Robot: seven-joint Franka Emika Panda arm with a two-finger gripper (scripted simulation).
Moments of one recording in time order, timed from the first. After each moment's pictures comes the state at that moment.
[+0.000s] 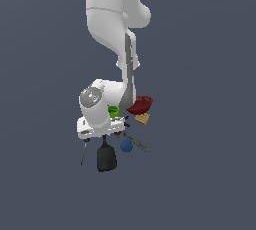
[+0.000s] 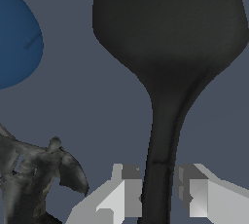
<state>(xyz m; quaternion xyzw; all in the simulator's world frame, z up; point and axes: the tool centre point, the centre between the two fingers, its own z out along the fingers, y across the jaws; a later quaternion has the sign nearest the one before) 0.040 -0.114 0.020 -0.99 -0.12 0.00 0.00</state>
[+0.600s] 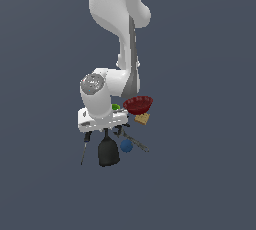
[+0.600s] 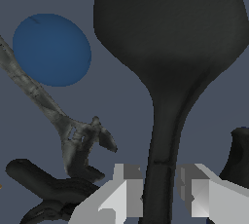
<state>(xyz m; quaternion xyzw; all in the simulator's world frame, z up) 0.030 -0.101 0.066 -0.99 -0.11 0.00 0.00</state>
